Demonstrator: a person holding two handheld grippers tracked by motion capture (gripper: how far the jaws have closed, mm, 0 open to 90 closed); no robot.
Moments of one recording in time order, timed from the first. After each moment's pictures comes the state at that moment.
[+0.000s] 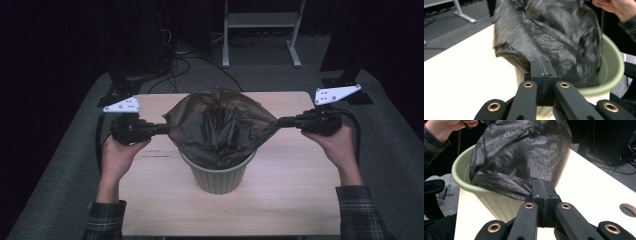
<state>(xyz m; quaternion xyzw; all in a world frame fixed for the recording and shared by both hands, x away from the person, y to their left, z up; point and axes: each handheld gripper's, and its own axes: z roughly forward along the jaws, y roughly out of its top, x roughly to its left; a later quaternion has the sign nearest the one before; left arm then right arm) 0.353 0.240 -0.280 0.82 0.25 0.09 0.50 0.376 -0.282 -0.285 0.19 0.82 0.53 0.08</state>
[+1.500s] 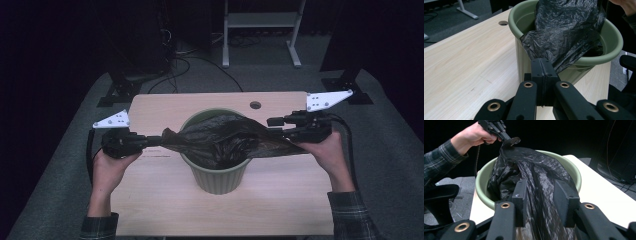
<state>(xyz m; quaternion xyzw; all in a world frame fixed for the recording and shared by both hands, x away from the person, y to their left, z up) 0.336 0.254 -0.301 0.82 0.25 0.09 0.50 0.357 -0.248 -0.279 0.14 0.81 0.56 0.07</state>
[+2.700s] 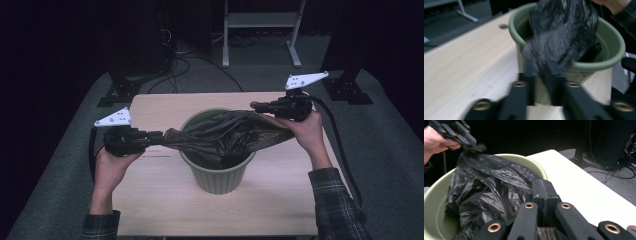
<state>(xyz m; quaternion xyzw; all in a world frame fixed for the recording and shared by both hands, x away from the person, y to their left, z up) 0.337 0.252 -0.294 0.81 0.24 0.11 0.52 0.417 -0.223 -0.278 0.21 0.81 0.54 0.08</state>
